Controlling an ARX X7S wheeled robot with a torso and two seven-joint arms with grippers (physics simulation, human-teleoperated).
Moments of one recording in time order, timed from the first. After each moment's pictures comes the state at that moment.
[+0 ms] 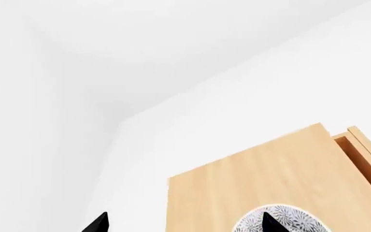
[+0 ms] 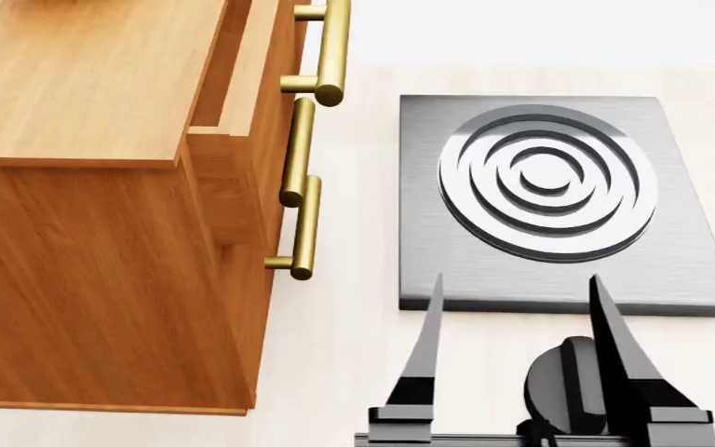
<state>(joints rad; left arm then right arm) -2.23 0.00 0.80 -1.29 -0.19 -0.98 0.26 0.09 0.39 -0.29 -0.64 0.24 0.14 0.44</state>
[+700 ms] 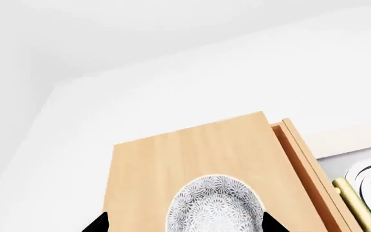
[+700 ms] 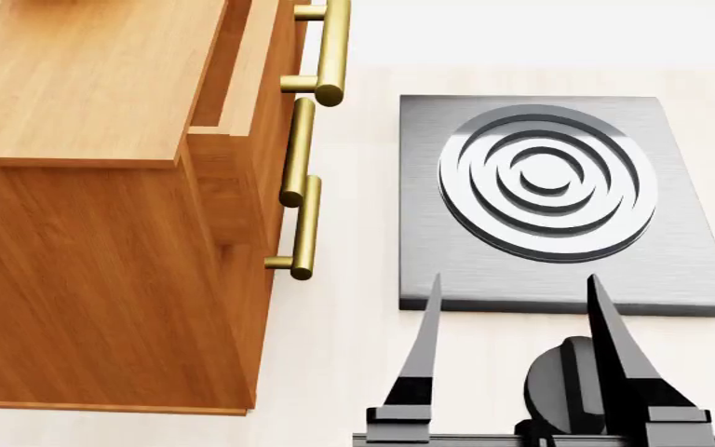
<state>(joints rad) -2.28 -0.03 0.53 -1.31 -0.14 -1.17 0.32 0.09 0.40 -0.30 -0.65 0.24 0.14 0.45</state>
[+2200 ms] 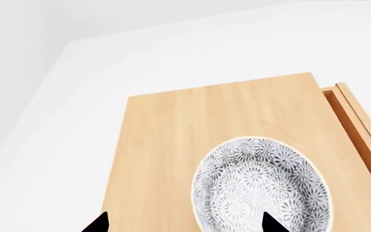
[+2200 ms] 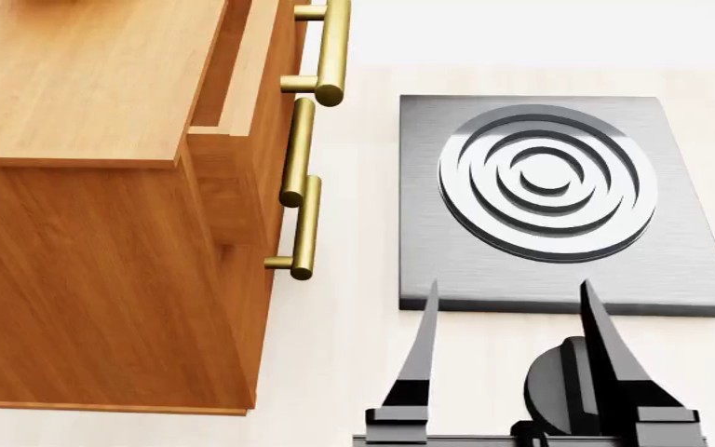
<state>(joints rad) -2.16 -0.07 0.37 -1.31 0.00 -1.18 0.25 0.10 0.40 -0.32 -0.60 0.24 0.12 0.46</state>
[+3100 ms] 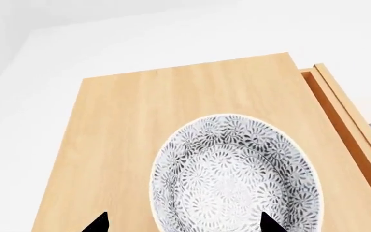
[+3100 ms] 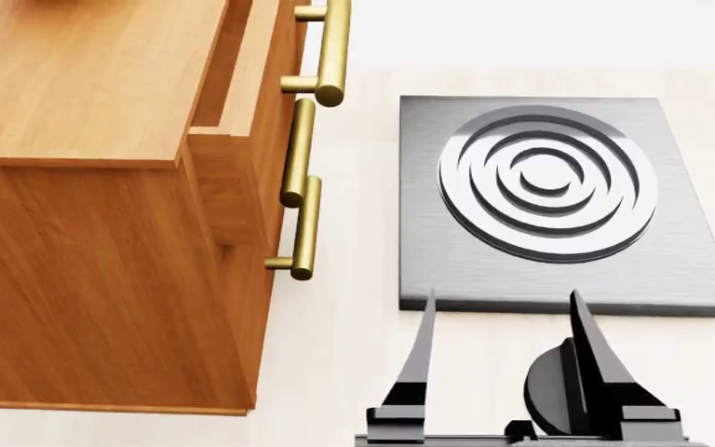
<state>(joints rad) -2.04 -0.08 0.30 -1.28 -0.03 -1.13 0.26 0.11 0.40 -0.34 -0.52 0.24 0.09 0.45</state>
